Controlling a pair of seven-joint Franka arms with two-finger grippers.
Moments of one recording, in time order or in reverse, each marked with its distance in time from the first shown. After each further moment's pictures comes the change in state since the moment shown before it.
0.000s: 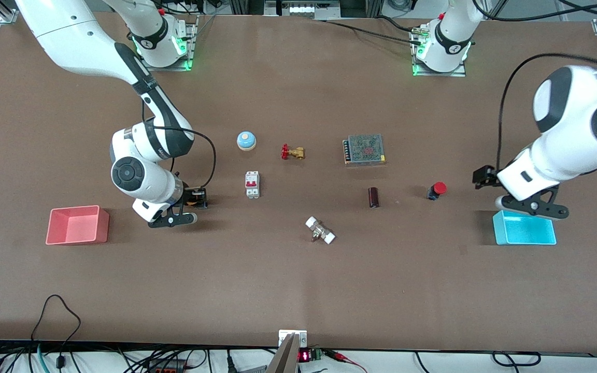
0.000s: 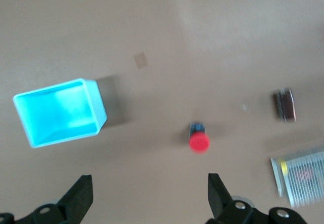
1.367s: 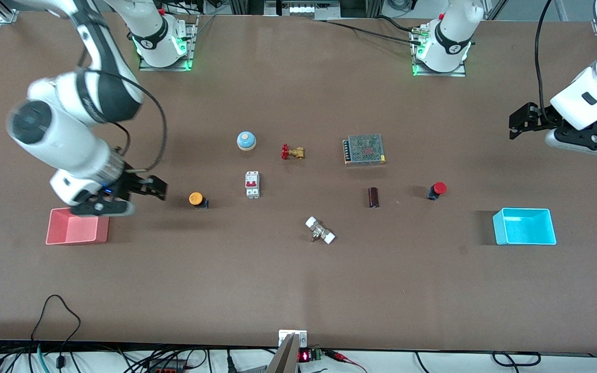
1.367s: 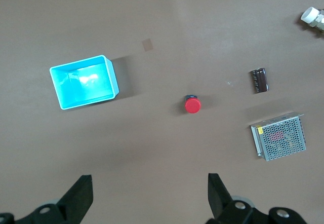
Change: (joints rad) left arm -0.147 -0.271 0.196 -0.115 -0.071 -0.063 0.030; right arm -0.108 -0.356 -0.013 0.053 0.046 -0.237 -0.004
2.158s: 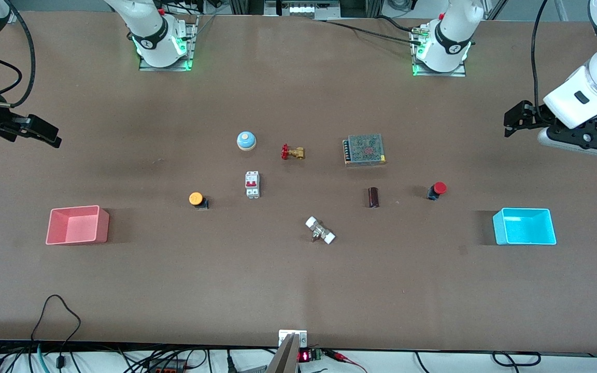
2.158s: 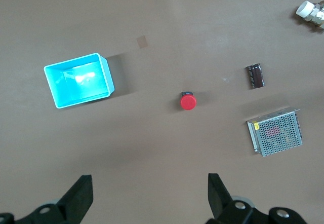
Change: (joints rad) left arm -0.012 0.000 -0.004 0.002 -0.001 -0.016 0.000; right arm -0.009 -0.174 -0.181 0.168 0.005 -0.438 -0.077
